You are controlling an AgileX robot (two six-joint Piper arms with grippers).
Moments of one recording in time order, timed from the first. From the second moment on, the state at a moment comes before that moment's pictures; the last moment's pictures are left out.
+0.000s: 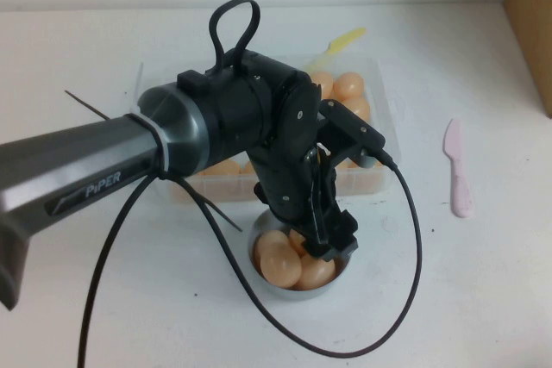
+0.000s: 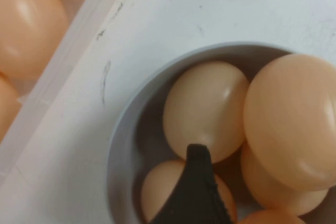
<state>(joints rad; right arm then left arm) -0.03 0.03 0.03 0.02 0.36 0.00 -0.78 1.91 -1.51 -0.06 0.97 0.21</state>
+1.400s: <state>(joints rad) -0.03 0.03 0.03 0.02 0.36 0.00 -0.78 0.73 -0.77 0.20 0.58 -0.15</state>
